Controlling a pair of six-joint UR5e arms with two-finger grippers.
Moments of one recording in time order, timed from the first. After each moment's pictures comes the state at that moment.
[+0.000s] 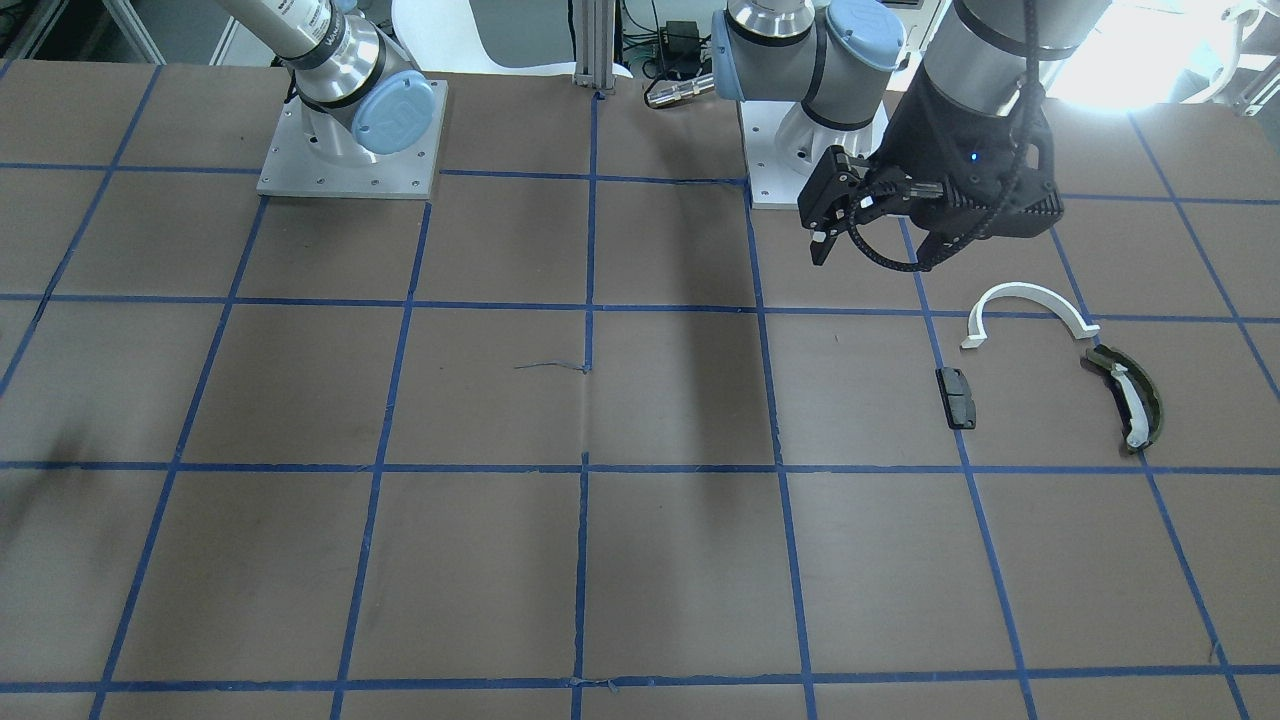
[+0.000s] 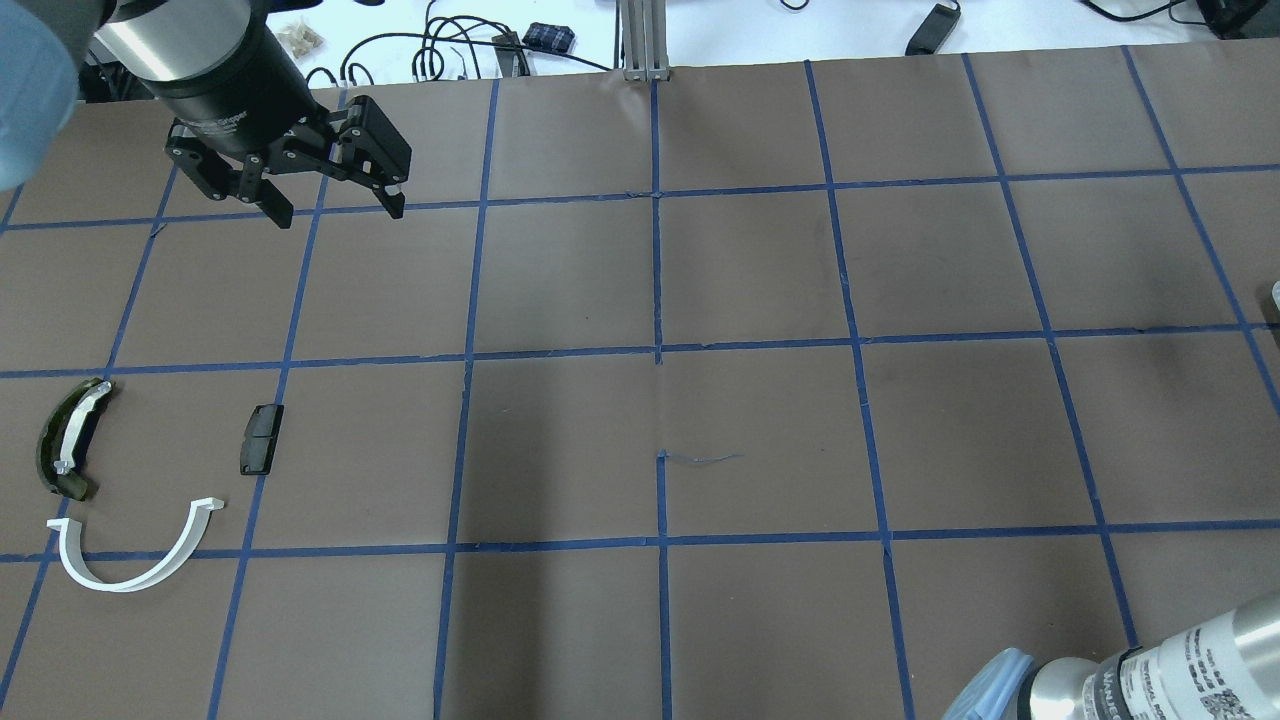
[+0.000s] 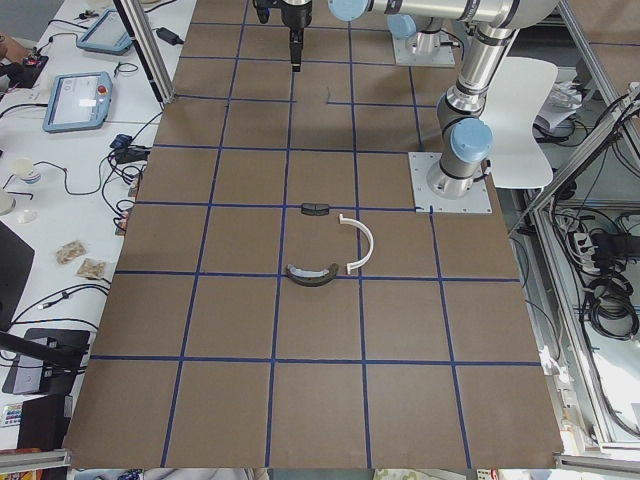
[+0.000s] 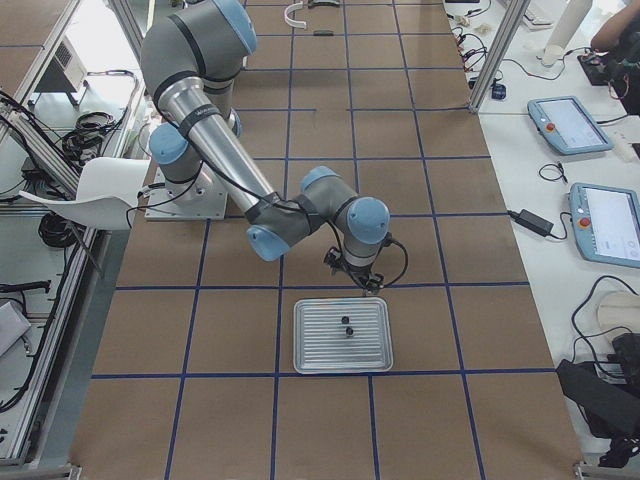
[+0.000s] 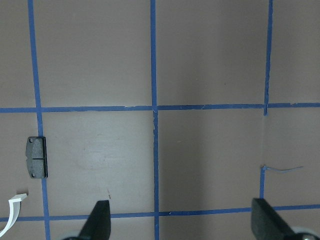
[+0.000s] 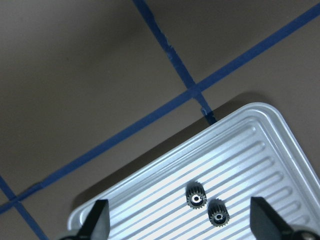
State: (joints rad) left arm -1.56 -1.59 -1.49 -1.61 1.51 0.01; right arm 0.69 -1.11 1.57 -2.03 -1.60 -1.93
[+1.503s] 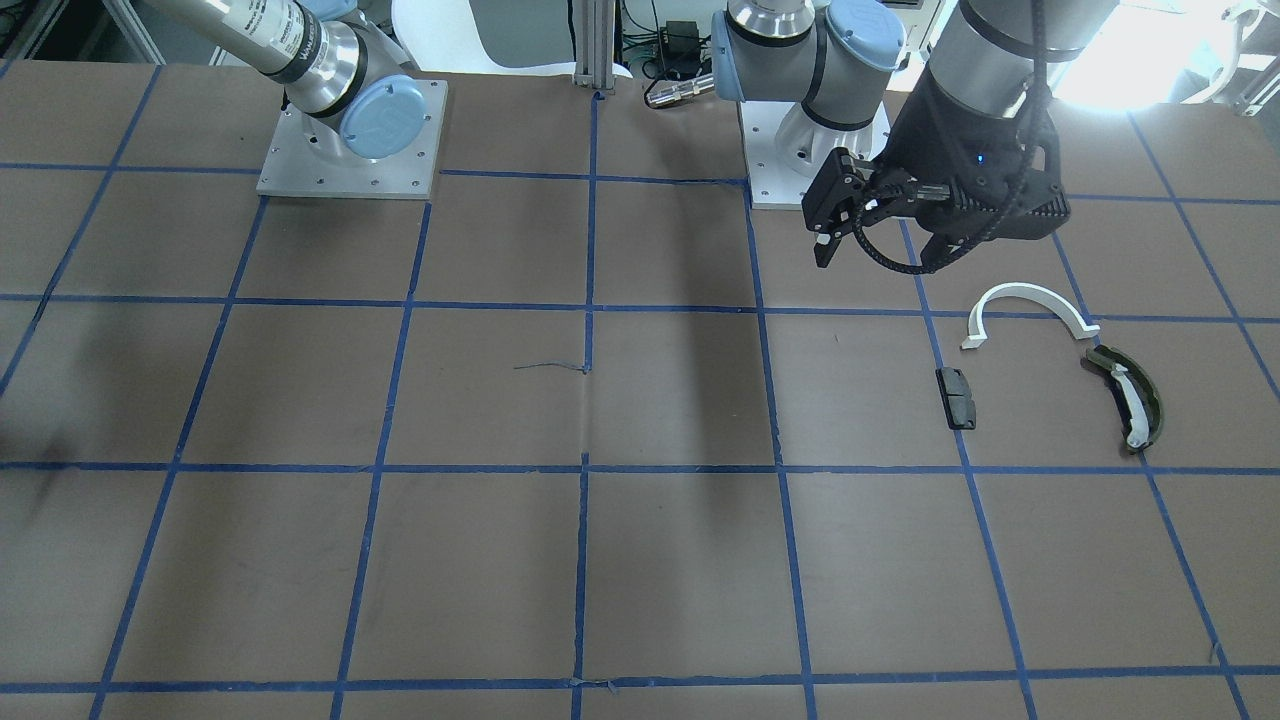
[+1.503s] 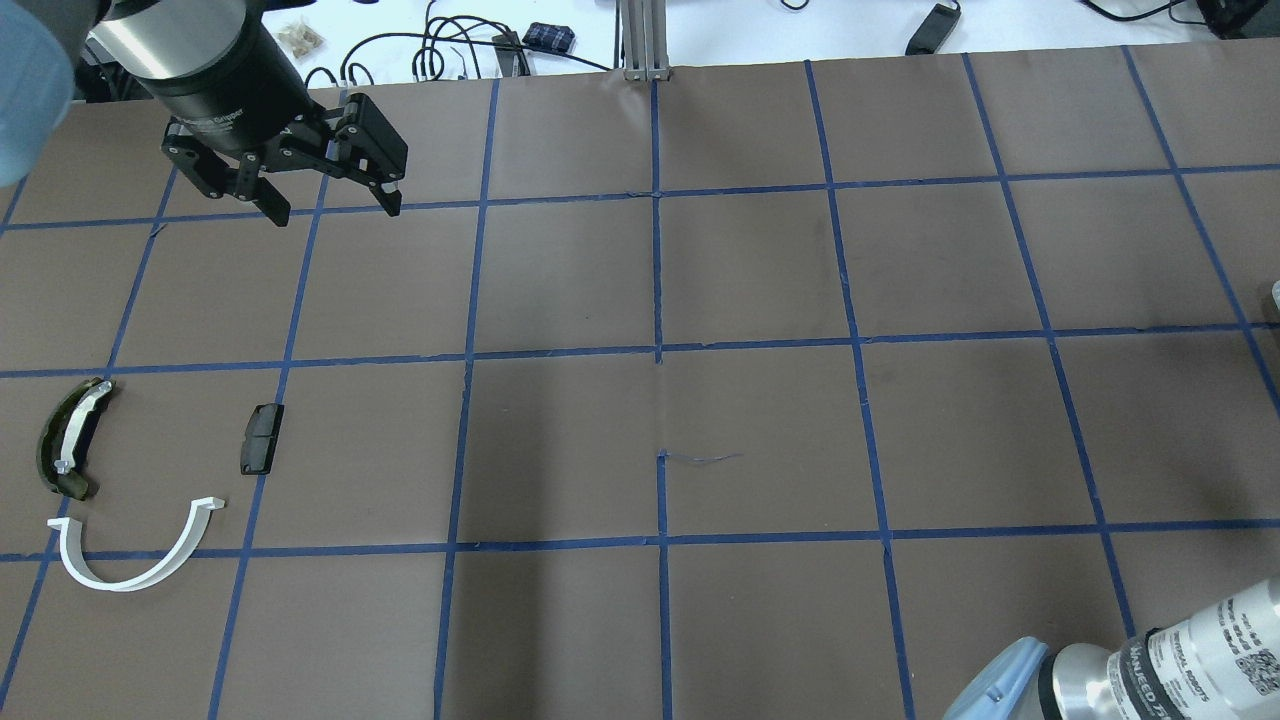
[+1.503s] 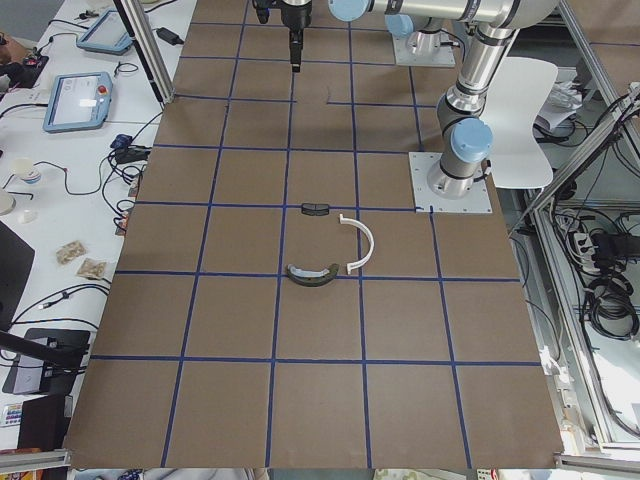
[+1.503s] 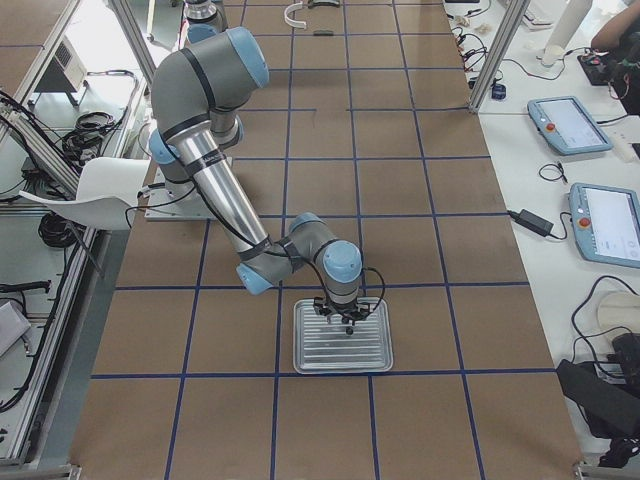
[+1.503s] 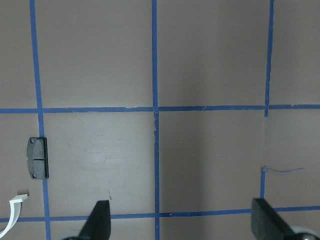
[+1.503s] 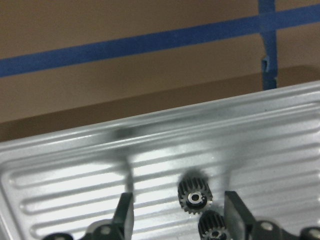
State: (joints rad) left arm -1.55 -1.59 -1.49 -1.61 1.51 0.01; right arm 0.63 -1.01 1.72 -2.40 -1.59 -2.35
